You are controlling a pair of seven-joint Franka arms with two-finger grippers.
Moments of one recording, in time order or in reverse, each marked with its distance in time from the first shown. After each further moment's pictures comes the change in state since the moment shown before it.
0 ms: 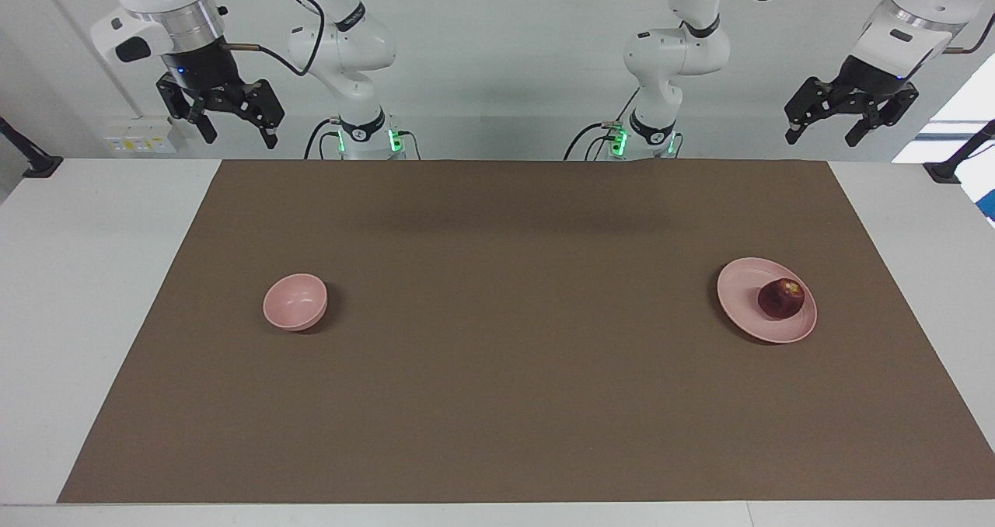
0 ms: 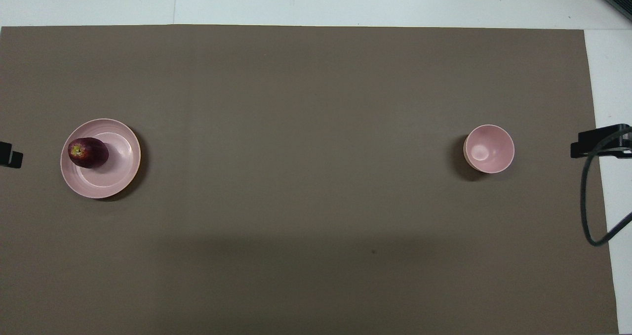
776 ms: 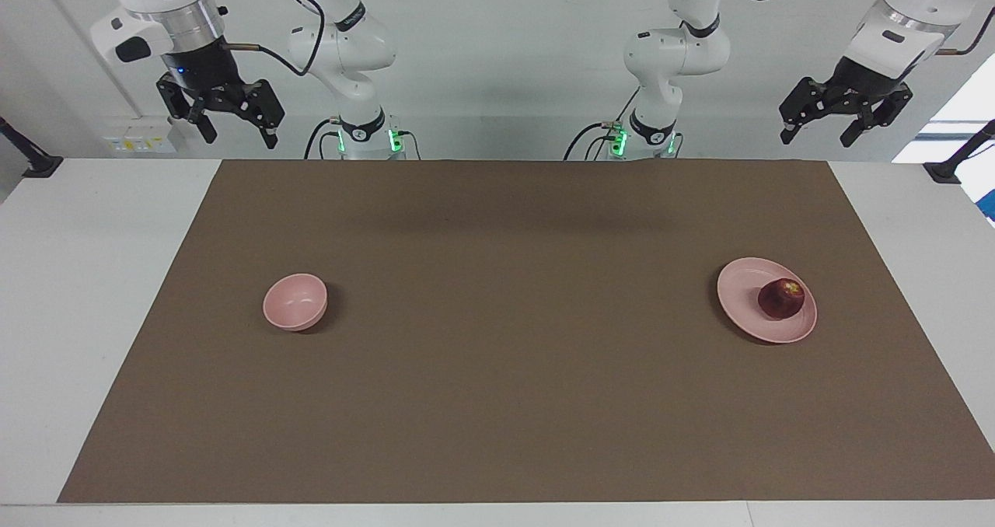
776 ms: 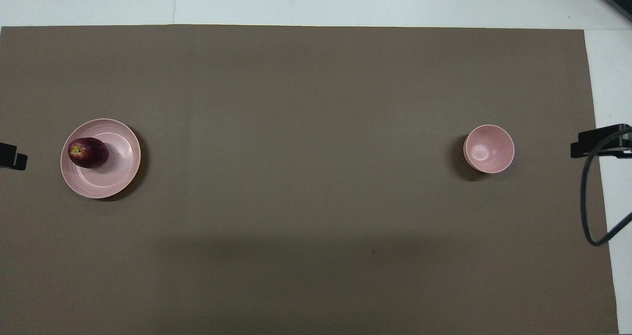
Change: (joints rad) left arm -0.002 -0.006 -0.011 -0.011 0.000 0.000 0.000; right arm 0.000 0.000 0.000 0.000 0.000 0.000 0.000
